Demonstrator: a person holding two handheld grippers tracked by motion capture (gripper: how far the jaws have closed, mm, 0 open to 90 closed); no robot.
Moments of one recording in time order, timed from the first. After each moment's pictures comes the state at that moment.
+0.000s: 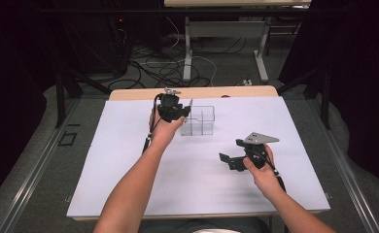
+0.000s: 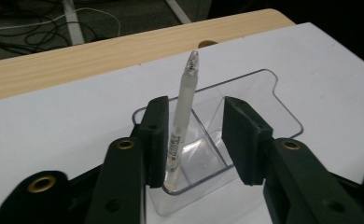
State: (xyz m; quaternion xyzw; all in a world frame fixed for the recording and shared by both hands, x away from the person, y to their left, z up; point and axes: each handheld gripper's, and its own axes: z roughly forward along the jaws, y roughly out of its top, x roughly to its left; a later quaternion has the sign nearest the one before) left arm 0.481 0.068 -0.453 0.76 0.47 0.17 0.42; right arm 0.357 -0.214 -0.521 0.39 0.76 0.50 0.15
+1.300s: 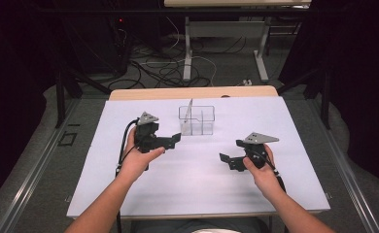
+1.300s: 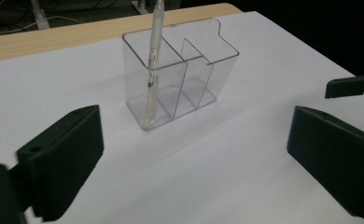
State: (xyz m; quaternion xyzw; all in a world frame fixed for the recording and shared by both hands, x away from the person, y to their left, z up) left arm 0.381 0.132 -0.462 0.76 0.43 0.14 0.47; right arm 0.358 -0.215 -0.522 0.39 0.76 0.50 0.15
